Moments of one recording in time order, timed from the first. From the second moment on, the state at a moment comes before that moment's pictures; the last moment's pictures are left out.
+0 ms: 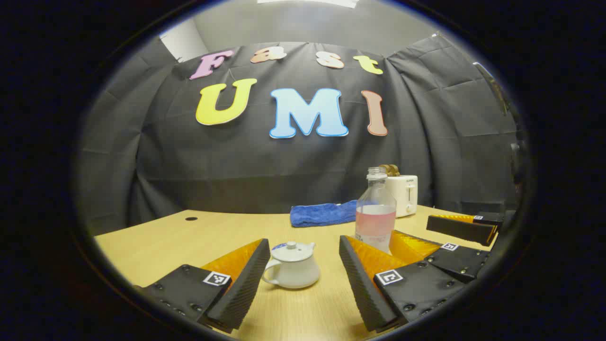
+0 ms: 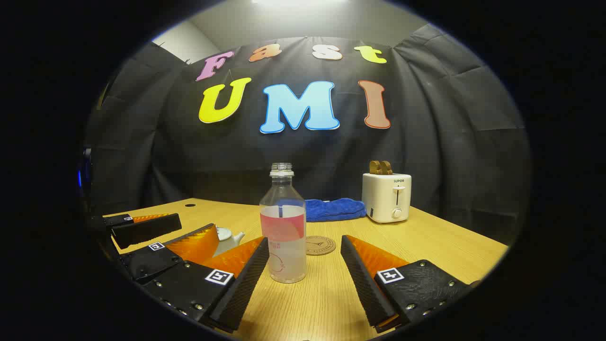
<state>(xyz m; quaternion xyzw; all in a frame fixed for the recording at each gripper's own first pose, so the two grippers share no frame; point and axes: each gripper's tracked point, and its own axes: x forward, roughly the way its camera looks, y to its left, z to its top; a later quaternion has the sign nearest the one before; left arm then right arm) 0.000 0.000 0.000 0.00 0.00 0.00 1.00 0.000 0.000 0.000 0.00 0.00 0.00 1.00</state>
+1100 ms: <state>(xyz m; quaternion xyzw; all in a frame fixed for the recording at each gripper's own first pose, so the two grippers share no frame) 0.004 0.004 -0.002 0.00 0.00 -0.01 1.00 0.003 0.012 0.000 0.00 0.00 0.04 1.00</state>
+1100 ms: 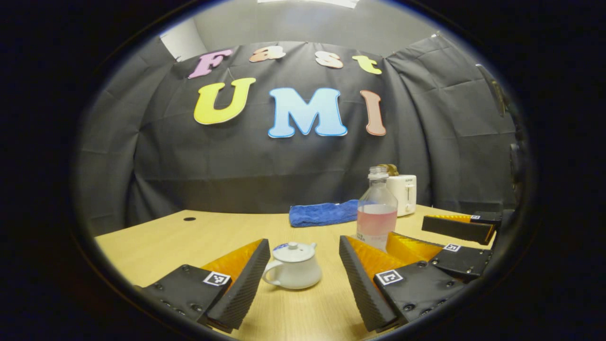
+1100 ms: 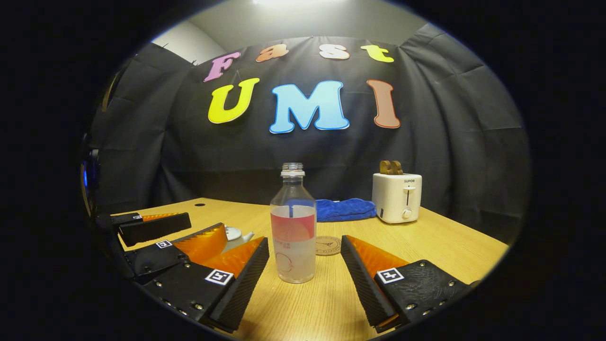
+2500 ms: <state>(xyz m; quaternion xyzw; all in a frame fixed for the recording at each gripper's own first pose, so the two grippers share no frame) 0.069 0.010 -0.020 0.00 0.05 -0.08 1.00 0.064 0.027 -0.025 0.04 0.10 0.05 0.99</state>
